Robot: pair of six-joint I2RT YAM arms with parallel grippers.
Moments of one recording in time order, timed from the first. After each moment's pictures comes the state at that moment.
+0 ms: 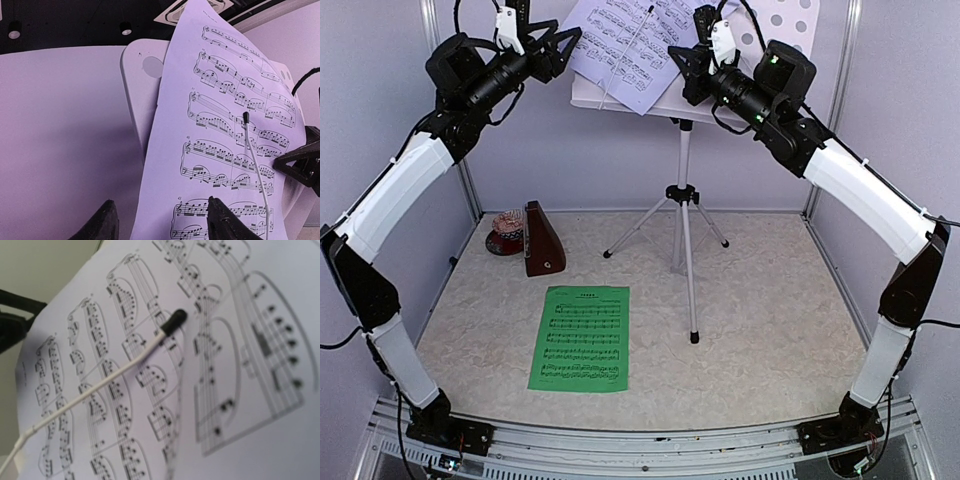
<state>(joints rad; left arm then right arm) -0.47 1.73 2.03 0.20 0.30 0.16 0.69 1.79 2.03 0.16 -0.11 -0.33</state>
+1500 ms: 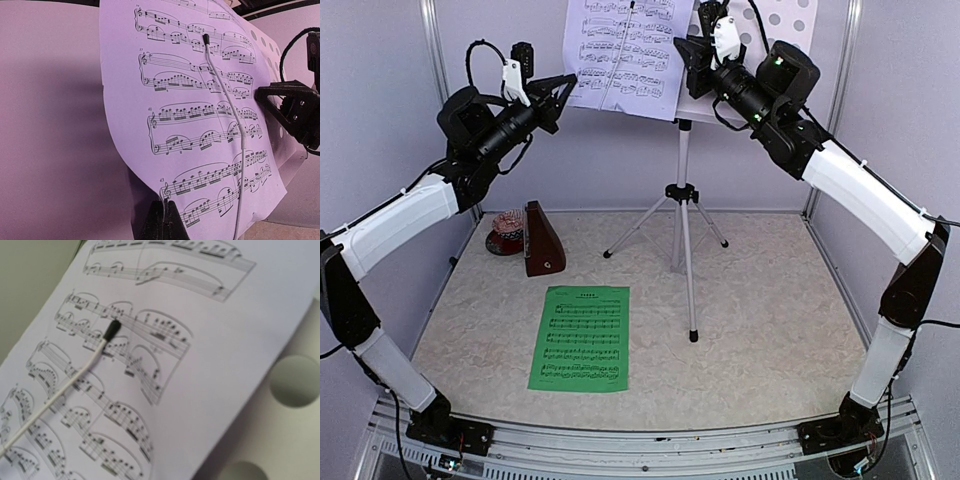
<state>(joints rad) -0.49 1.57 1.53 0.48 0.27 0.03 0.69 1.78 2.01 0.25 -0.03 -0.39</state>
